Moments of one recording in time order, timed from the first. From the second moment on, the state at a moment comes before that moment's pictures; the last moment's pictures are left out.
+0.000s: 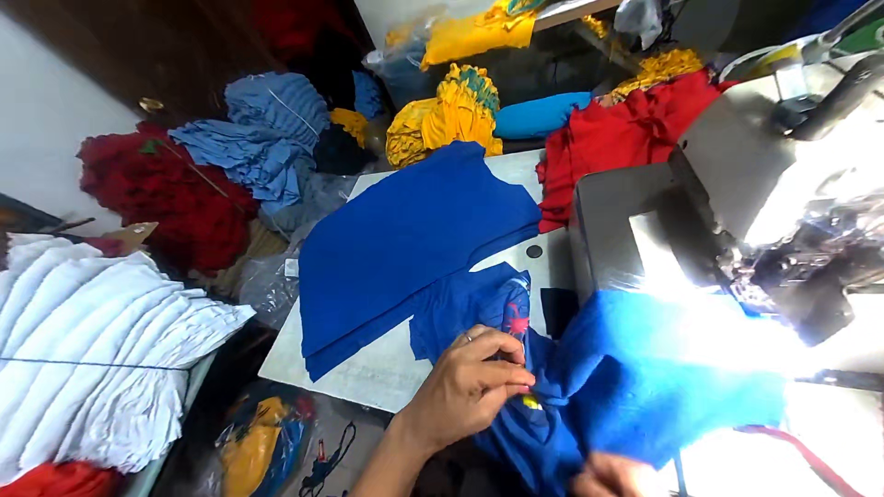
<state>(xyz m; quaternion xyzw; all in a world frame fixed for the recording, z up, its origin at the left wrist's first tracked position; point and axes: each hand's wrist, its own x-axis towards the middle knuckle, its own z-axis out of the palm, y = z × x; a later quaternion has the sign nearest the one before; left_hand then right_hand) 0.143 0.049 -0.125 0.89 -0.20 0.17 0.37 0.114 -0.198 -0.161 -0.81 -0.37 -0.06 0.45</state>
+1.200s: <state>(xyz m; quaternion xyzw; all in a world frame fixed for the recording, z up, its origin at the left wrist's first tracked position) 0.104 0.064 -0.163 0.91 -0.18 0.20 0.31 0.158 -0.143 -0.188 -0.80 -0.38 -0.14 0.44</state>
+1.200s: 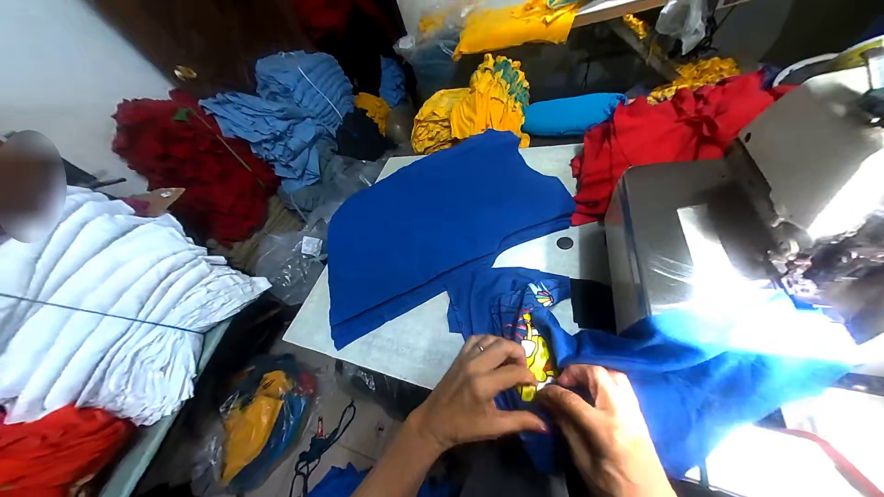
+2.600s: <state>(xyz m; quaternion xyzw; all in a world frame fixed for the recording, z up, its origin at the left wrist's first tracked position) 0.195 -0.016 -0.050 0.80 -0.32 0.04 0.50 0.187 -0.262 -0.123 -0.79 -0.09 -0.06 0.60</state>
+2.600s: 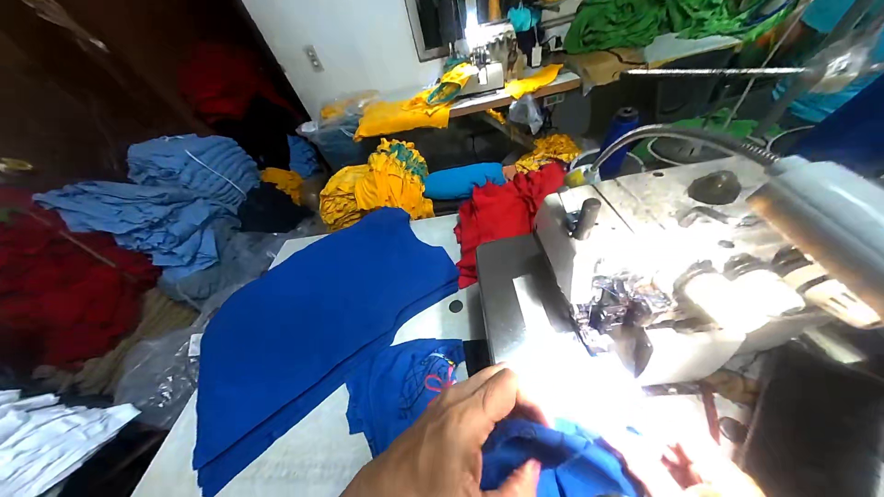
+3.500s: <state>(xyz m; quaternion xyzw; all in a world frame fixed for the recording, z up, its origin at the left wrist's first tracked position) 0.111 -0.043 -0.154 0.84 -0.16 0.19 0.49 0.119 -0.238 -0.153 -0.51 -0.02 0.20 0.84</state>
